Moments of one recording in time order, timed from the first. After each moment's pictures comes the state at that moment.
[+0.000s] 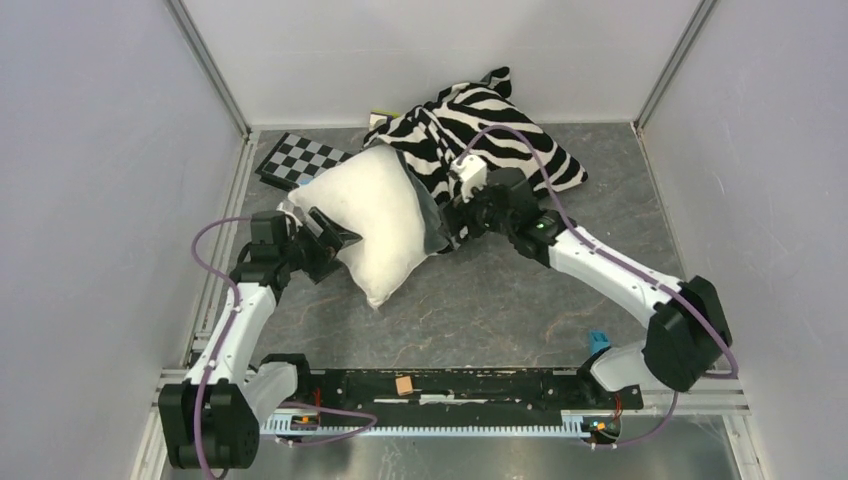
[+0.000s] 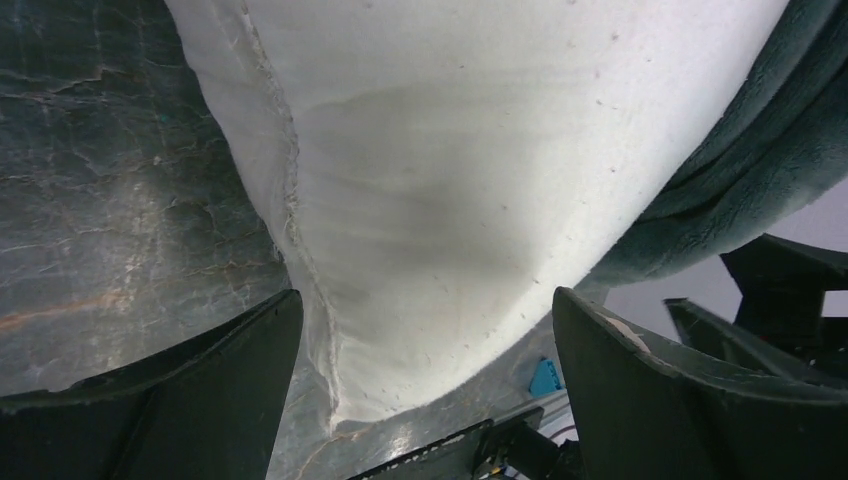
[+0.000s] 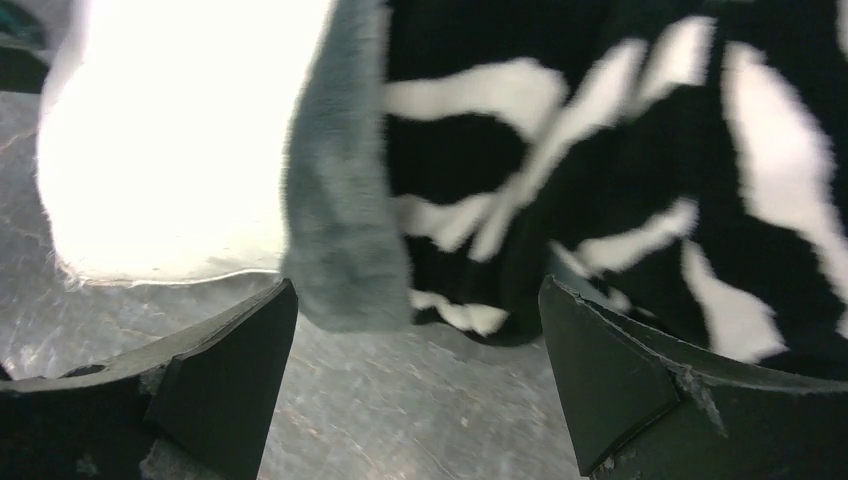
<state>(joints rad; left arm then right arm) 0.01 0.96 0.65 -0.41 0.43 -0.82 0.62 1.39 1.05 -0.14 -0.14 -0.03</state>
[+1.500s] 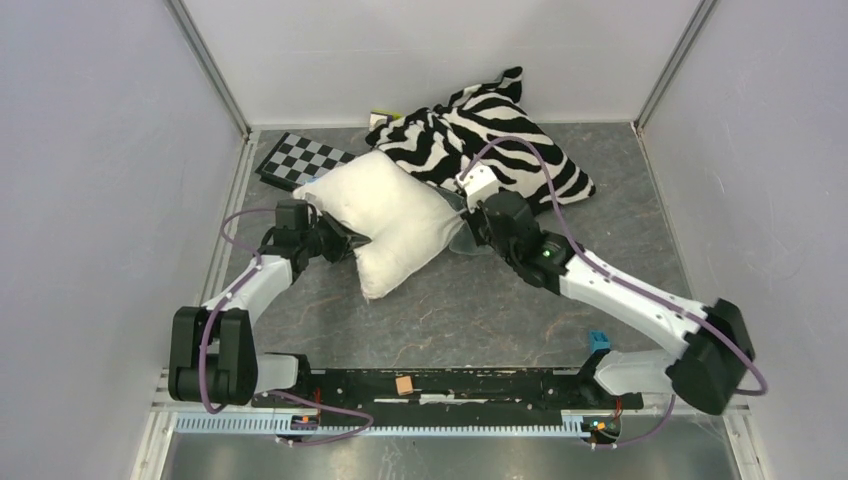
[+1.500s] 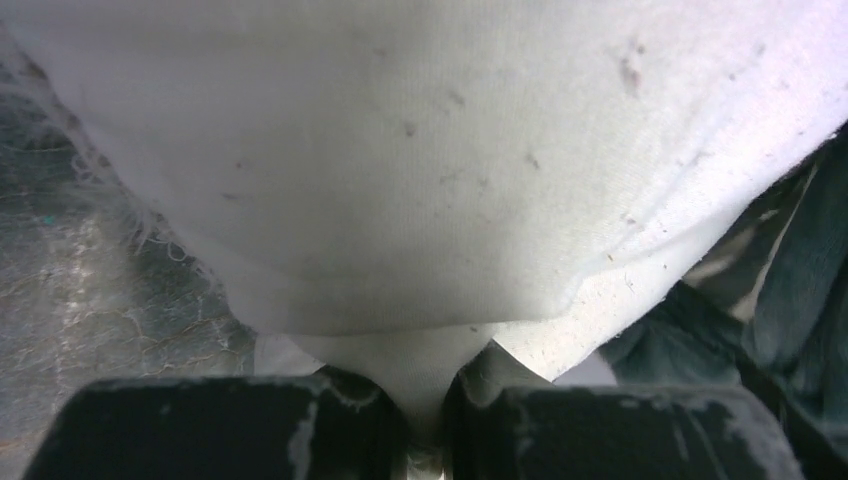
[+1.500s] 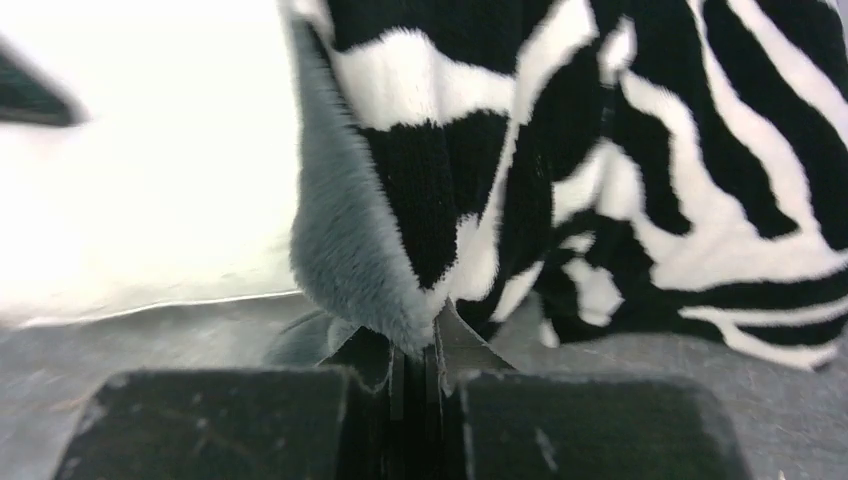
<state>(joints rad) -0.06 1.29 0.63 -0.08 0.46 -0.93 0.78 1.32 0.99 -0.10 0.34 -0.04</state>
